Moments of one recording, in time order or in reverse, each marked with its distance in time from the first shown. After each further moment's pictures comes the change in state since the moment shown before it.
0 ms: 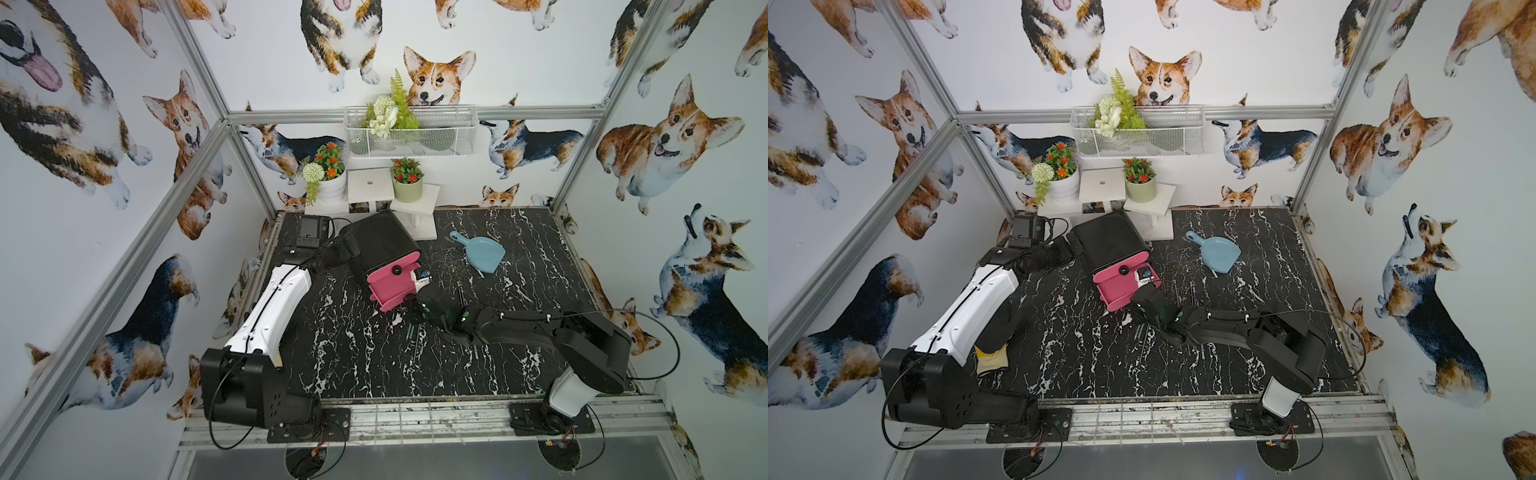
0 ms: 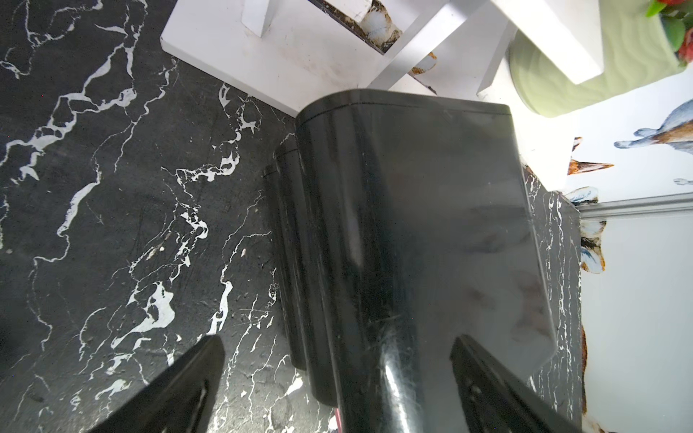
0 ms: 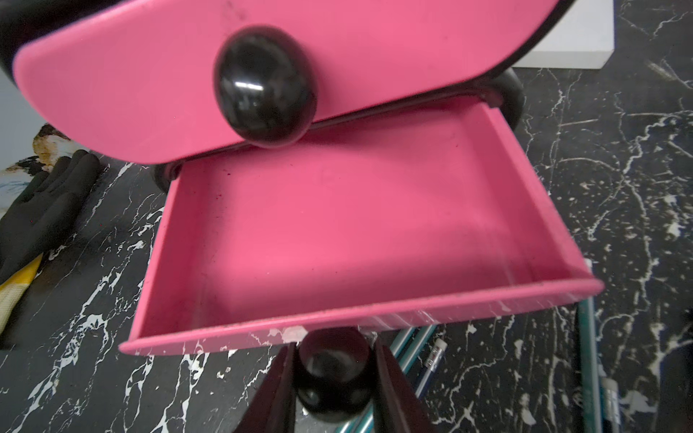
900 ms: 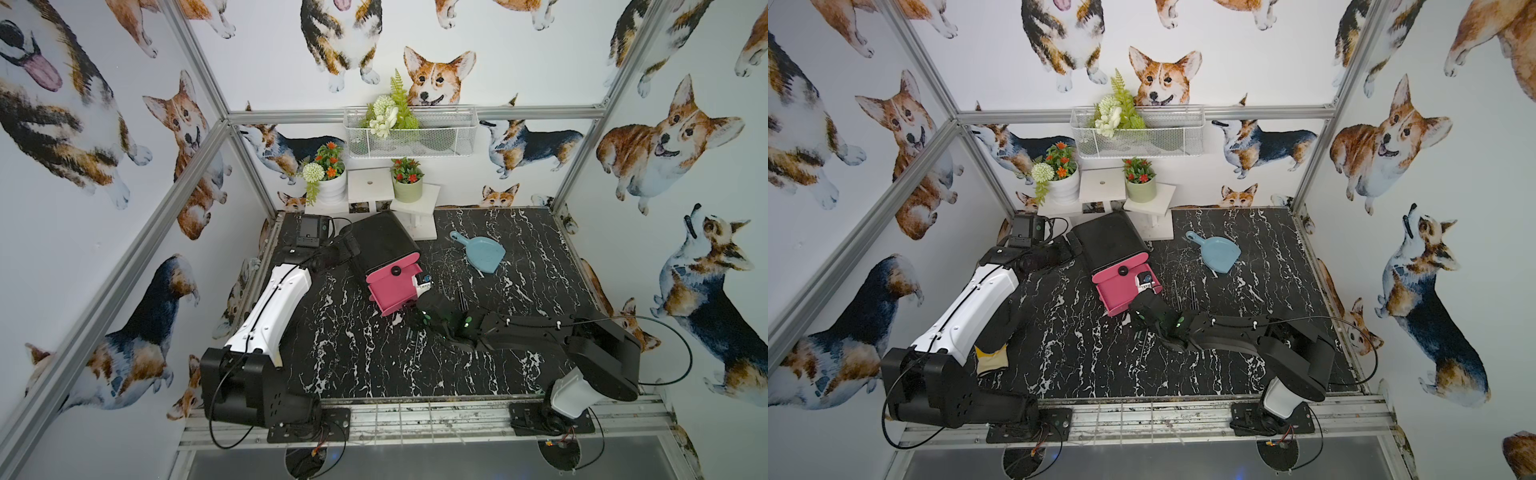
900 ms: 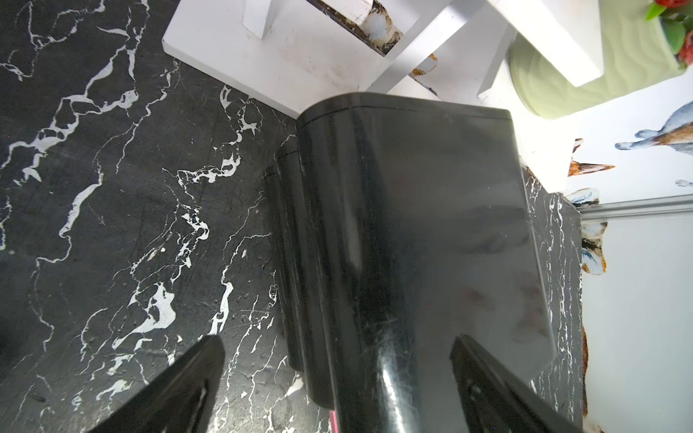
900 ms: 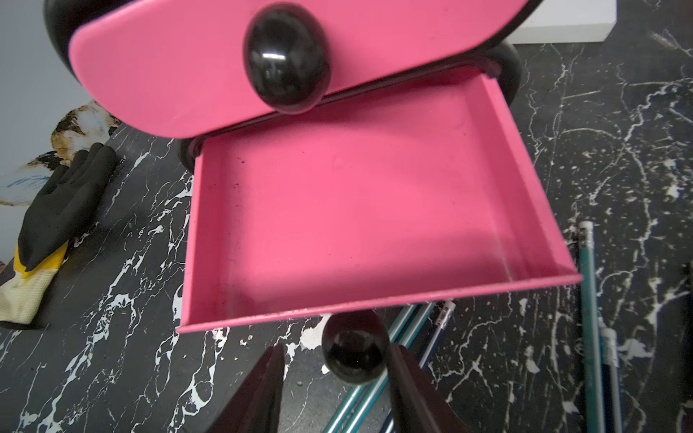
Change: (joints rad) left arm 0.000 0.002 0.006 -0.003 -0.004 0.000; right arm 0.043 -0.061 -0.017 -0.071 0.016 0.057
